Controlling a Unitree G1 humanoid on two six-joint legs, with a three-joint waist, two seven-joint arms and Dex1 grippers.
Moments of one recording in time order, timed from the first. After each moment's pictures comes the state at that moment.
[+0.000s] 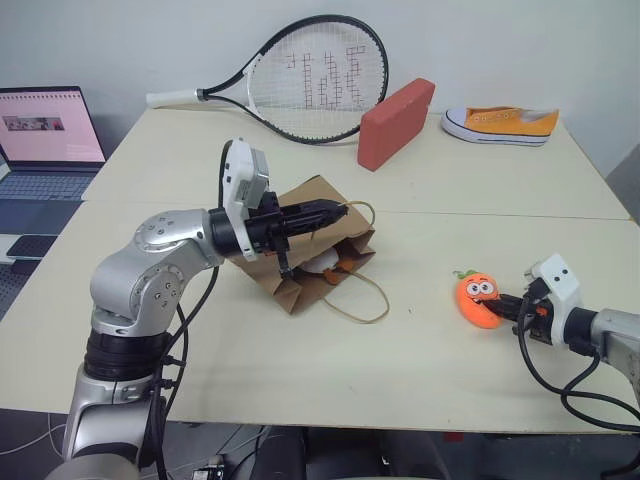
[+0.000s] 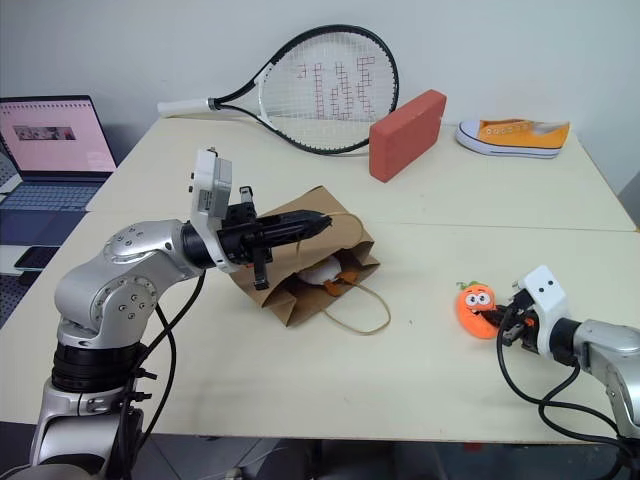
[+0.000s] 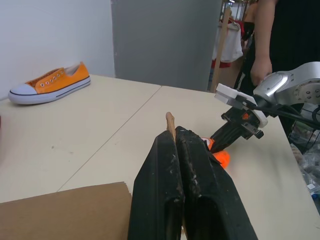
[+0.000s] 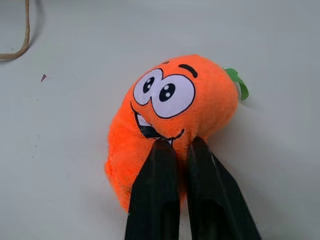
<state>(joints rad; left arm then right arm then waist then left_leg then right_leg) -0.60 0.59 0.04 -0.26 -0.72 0.66 -0.93 -0.04 -0.81 -0.24 -0.30 0.38 0.79 0.83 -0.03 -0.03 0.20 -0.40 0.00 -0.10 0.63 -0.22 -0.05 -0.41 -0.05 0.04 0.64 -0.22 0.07</state>
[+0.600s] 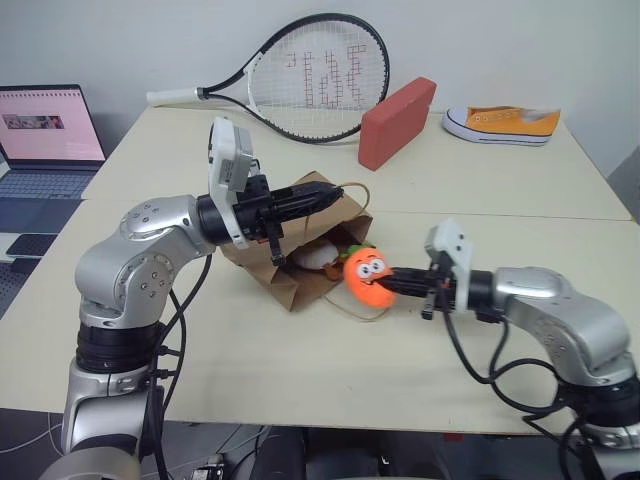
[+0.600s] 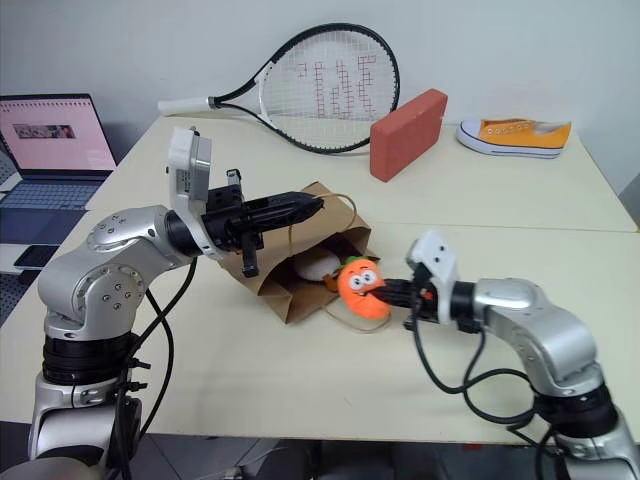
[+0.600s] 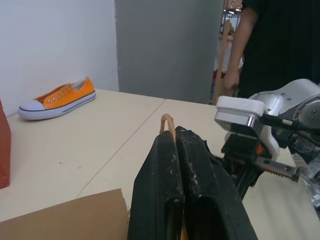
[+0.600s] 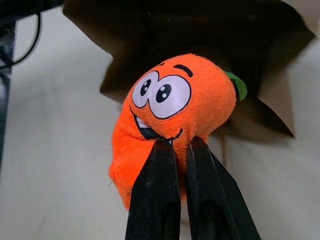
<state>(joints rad) -0.65 0.60 0.09 -0.26 -0.77 0.69 -0.93 -0.43 -0.56 0.13 -0.46 0.51 0.89 0.76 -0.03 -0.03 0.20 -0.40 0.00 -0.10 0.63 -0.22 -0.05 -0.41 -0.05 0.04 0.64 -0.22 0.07</state>
